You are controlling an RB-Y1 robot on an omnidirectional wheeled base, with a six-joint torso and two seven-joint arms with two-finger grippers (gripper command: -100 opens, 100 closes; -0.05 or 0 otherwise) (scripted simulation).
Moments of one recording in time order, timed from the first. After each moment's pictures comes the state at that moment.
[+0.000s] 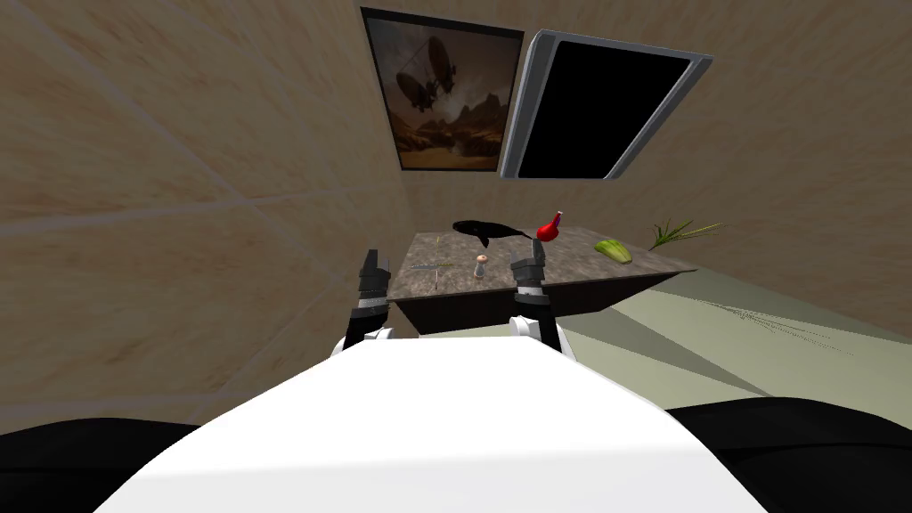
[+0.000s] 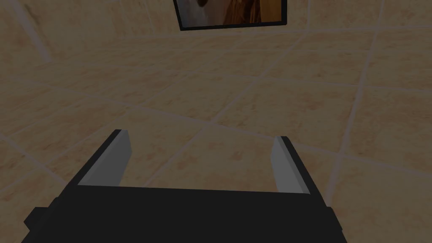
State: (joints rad) left arm 0.55 -0.02 -0.05 -2.23 -0.12 -0.44 -0.07; right arm 0.45 -0.03 0.04 -2.25 0.02 -0.38 -0.12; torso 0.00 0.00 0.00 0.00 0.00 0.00
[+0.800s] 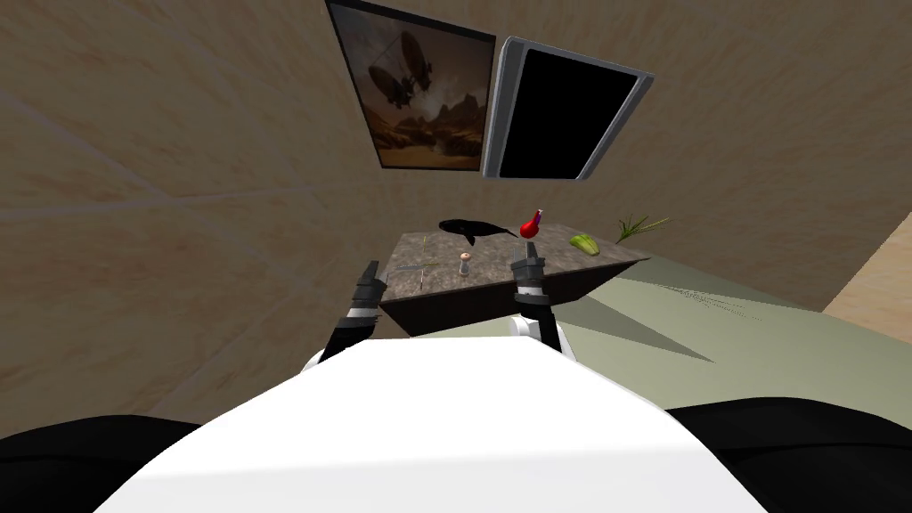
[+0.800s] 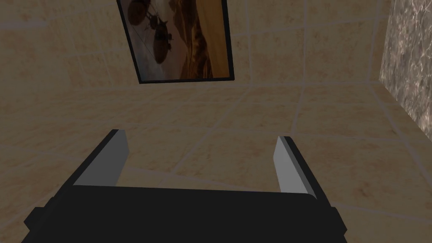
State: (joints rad) left arm 0.66 0.20 -0.02 -2.26 -0.02 -0.33 -0.01; right arm 0.45 -0.03 0.04 -2.25 0.02 -0.38 -0.12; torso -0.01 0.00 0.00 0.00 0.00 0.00
